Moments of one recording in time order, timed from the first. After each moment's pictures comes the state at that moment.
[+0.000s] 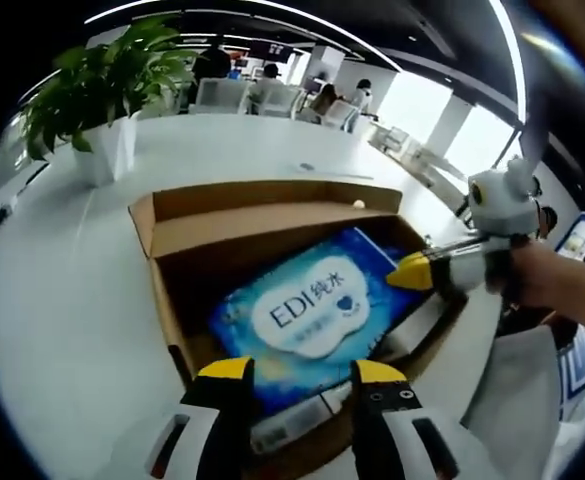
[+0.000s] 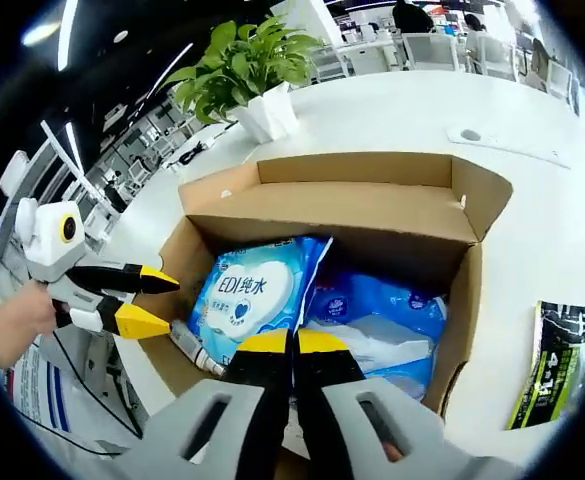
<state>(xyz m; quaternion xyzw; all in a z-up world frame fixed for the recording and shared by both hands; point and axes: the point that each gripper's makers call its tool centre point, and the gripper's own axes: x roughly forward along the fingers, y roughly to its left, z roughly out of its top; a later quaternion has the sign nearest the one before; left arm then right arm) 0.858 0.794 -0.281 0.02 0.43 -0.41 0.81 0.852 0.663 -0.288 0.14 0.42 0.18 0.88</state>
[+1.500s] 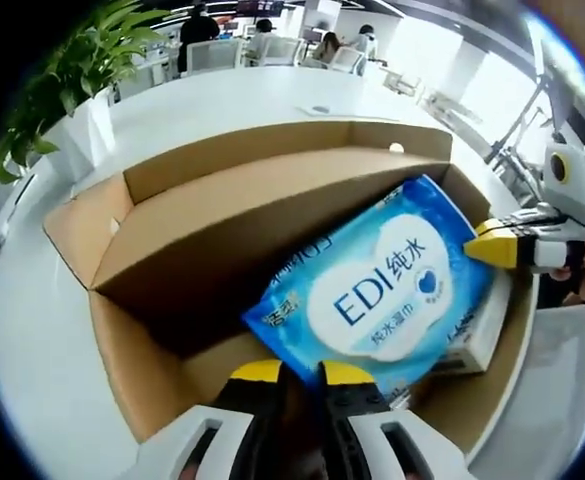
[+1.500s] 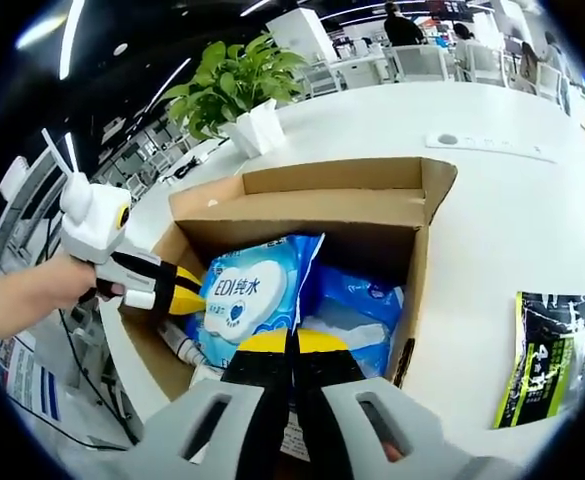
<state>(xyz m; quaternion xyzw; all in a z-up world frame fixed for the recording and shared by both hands) 0.880 0.781 -0.328 0.13 0.50 -0.38 0.77 0.846 0.644 -0.292 0.15 0.38 0.17 0.89</state>
